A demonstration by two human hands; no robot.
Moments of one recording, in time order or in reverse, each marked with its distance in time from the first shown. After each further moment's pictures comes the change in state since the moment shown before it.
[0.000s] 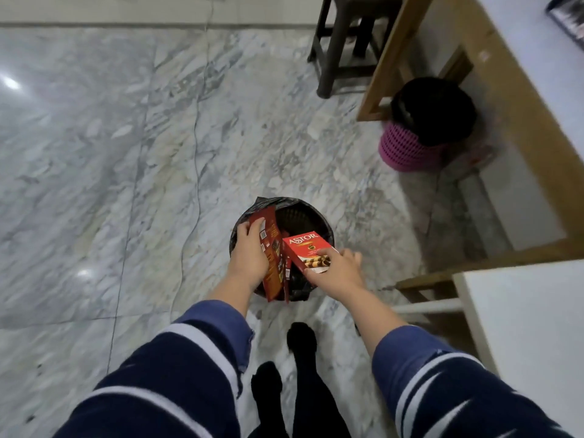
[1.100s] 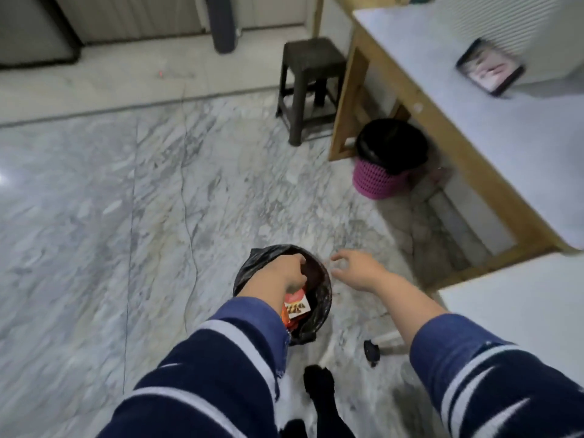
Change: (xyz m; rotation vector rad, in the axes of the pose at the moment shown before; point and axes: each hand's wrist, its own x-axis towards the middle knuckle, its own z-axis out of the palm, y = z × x) left_hand 0.023 0.114 -0.044 0.538 -0.578 0.196; right_hand -0.015 -0.039 -0.116 -0.077 -0.060 -0.009
